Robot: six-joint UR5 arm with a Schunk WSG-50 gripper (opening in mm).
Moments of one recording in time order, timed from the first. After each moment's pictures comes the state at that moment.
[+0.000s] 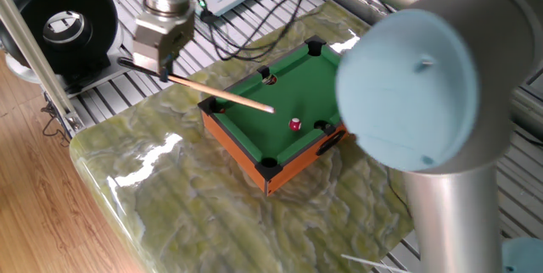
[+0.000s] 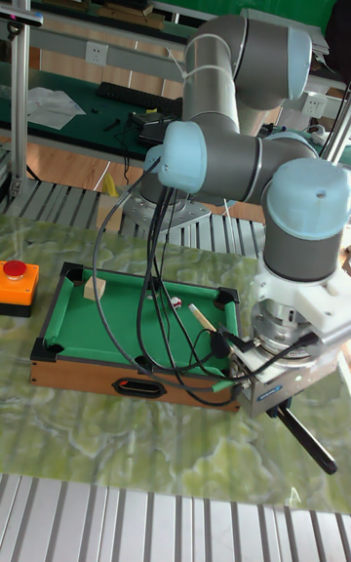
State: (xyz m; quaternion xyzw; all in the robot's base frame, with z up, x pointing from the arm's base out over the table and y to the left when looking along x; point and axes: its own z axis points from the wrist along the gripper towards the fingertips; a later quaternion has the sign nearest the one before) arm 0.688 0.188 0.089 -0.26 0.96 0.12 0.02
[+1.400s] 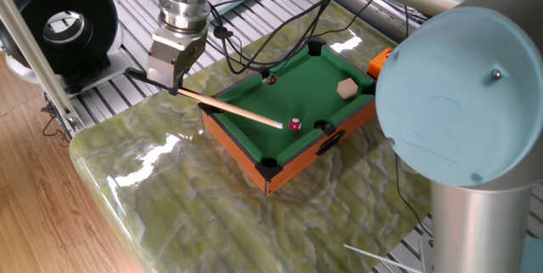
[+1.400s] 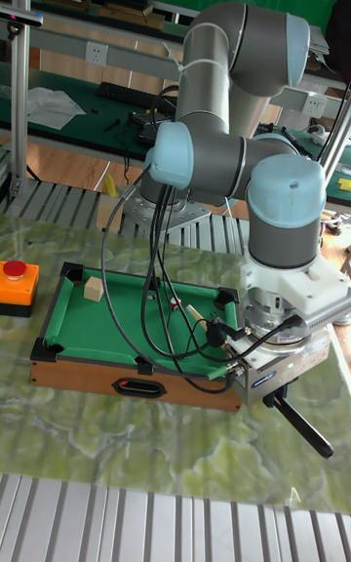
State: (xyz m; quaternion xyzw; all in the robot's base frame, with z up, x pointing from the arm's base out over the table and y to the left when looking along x) arm 0.666 0.191 0.080 -0.26 0.95 0.13 0.04
